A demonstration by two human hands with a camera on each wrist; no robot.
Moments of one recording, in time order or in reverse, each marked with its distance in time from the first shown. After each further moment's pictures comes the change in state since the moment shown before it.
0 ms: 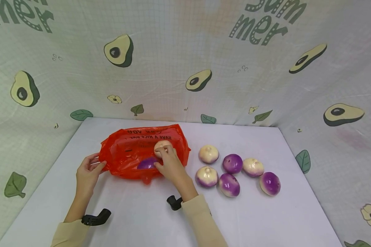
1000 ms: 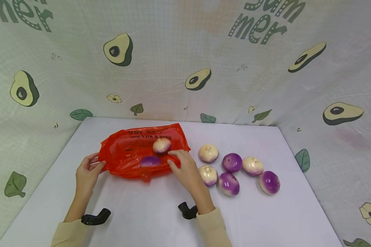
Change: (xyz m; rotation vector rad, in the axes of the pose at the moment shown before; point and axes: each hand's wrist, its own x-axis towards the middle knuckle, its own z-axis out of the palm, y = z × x) left_hand -0.005 0.005 -0.001 0.041 -0.001 0.005; right_hand -0.045 0.017 -0.028 0.126 0.224 -0.030
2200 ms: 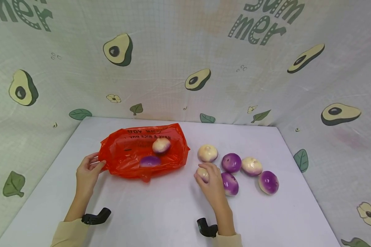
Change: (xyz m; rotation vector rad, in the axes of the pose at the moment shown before) left_hand 0.001 0.004 0.002 -0.008 -0.011 -0.048; right_hand -0.057 0.062 -0.024 0.025 0.202 0.177
